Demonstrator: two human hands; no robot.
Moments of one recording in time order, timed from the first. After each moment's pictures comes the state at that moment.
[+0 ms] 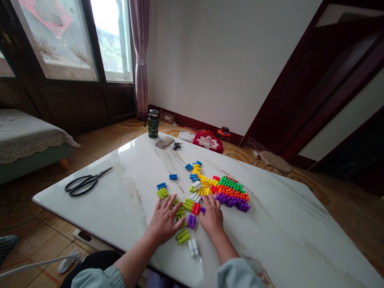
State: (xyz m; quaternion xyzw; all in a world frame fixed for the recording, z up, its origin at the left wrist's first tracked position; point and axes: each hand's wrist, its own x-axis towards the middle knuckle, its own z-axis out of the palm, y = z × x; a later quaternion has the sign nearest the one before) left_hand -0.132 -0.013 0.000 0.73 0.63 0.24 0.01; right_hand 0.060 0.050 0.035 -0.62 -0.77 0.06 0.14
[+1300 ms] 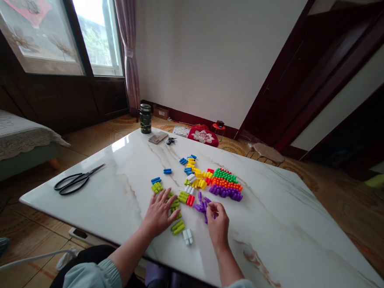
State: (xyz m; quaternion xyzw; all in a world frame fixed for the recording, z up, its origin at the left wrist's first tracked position) left_hand -0.132 -0.012 0.002 0.74 0.64 0.22 0.00; right_hand 0.095 0.010 0.015 -0.56 -0.63 0.18 0.50
